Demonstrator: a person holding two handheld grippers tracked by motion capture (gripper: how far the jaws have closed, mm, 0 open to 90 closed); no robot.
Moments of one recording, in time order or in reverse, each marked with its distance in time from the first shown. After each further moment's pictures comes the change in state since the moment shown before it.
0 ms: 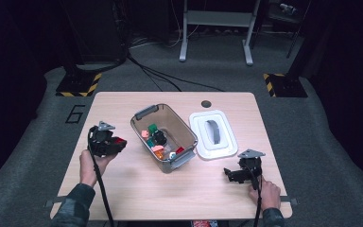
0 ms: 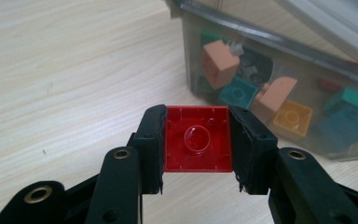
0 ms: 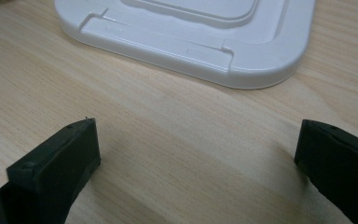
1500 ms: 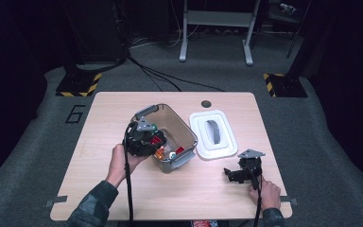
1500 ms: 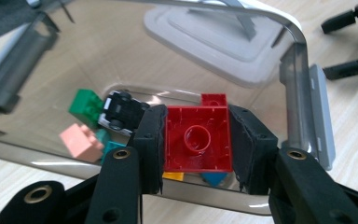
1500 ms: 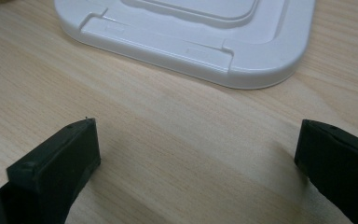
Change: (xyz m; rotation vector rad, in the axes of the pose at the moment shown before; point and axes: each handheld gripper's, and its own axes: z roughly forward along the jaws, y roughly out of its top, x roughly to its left) left arm -0.103 0.048 0.004 -0.009 -0.196 0.238; right arm 0.000 0.000 0.000 0.000 0.000 -0.001
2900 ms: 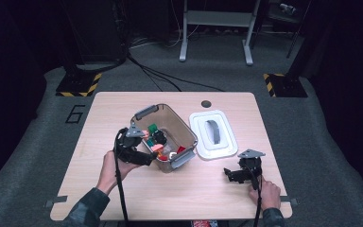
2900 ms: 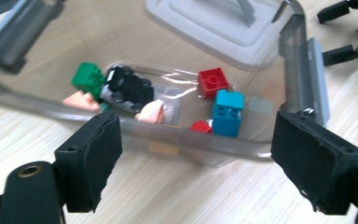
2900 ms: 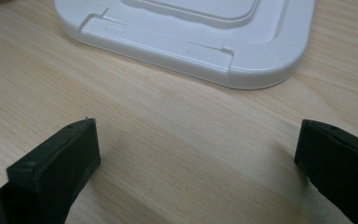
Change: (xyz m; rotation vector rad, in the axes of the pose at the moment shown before) left arm 0.011 -0.027 -0.020 -0.009 -0.004 -0.037; right arm 0.000 0.000 0.000 0.000 0.000 0.000
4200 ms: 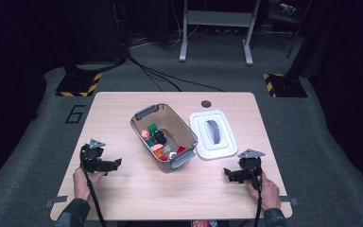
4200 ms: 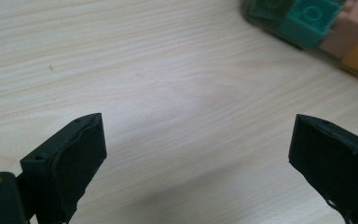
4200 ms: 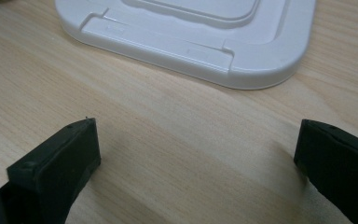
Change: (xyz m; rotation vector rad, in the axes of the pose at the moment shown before) left arm 0.099 -0.126 0.019 0.036 0.233 -0.300; right arm 0.000 0.000 0.000 -0.001 0.001 -0.002
